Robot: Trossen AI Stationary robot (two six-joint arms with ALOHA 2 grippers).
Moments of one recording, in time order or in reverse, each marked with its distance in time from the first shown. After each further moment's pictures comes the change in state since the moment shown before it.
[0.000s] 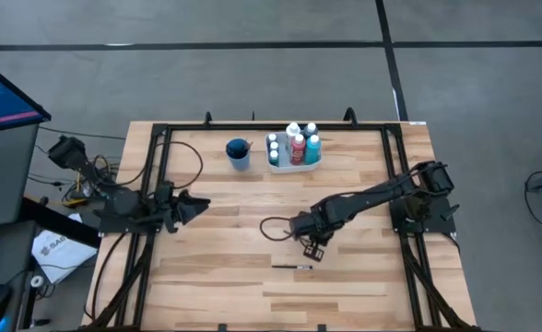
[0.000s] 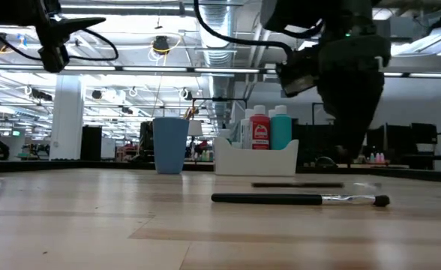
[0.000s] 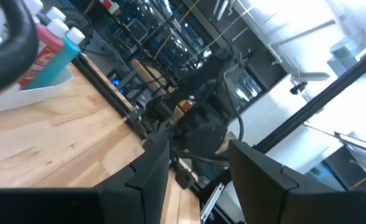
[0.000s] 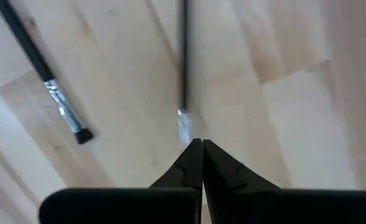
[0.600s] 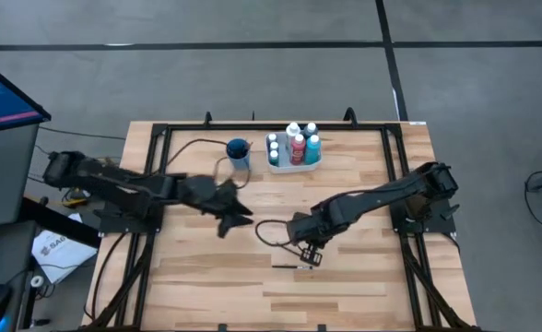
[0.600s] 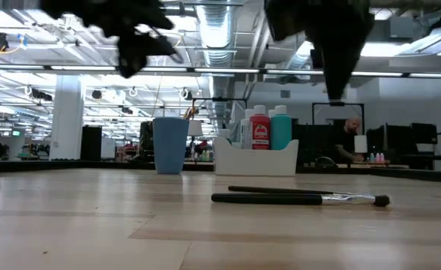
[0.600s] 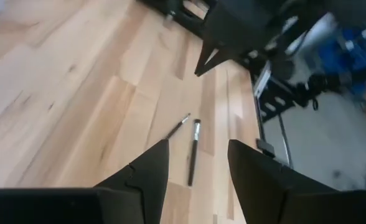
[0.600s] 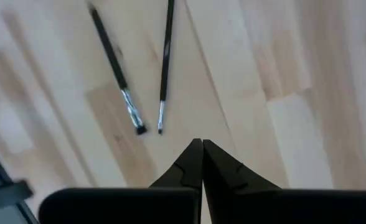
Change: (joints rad) left arm 0.518 0.604 0.534 -0.572 0.873 0.118; right arm 0.040 -0.010 0.243 -0.192 0.044 -0.019
